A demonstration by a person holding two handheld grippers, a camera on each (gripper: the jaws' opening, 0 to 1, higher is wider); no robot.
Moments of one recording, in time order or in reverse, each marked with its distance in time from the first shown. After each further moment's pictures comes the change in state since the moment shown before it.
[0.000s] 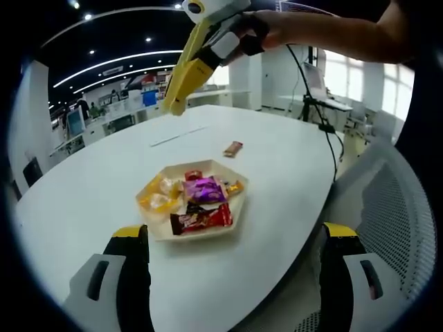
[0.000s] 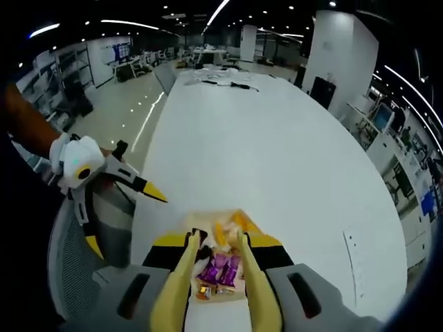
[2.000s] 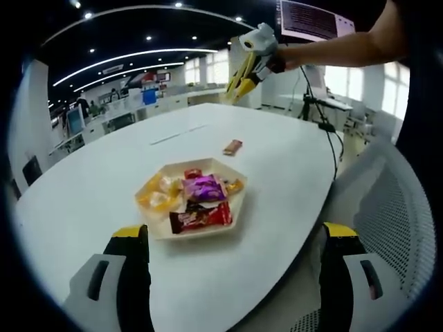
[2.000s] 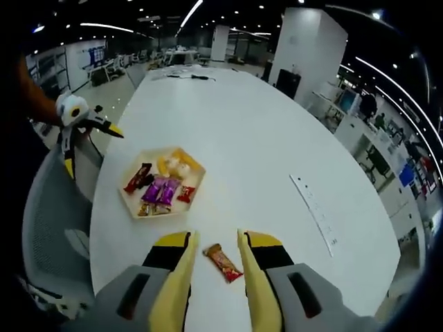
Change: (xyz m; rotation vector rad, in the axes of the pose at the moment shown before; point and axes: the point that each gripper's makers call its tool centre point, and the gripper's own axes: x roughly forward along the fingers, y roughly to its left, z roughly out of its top) left arm 0.001 -0.001 -0.001 0.000 0.011 -0.006; right arm -0.101 -0.093 -0.163 0.078 0.002 -0.162
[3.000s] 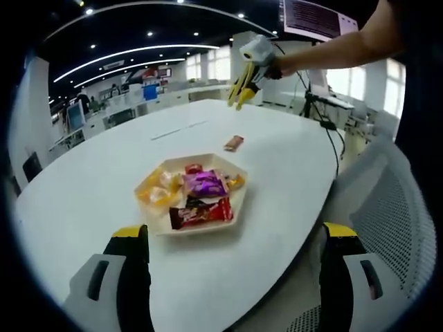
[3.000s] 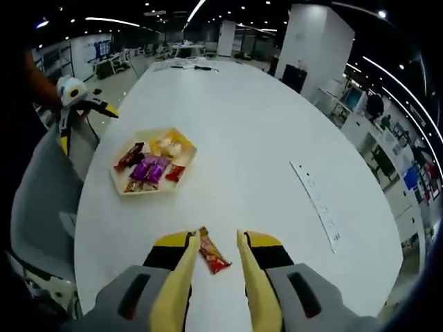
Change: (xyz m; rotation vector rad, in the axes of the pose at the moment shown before) left arm 0.002 0.002 -0.005 -0.021 0.022 0.006; right arm 0.026 -0.021 -0.040 -0.038 0.020 0.047
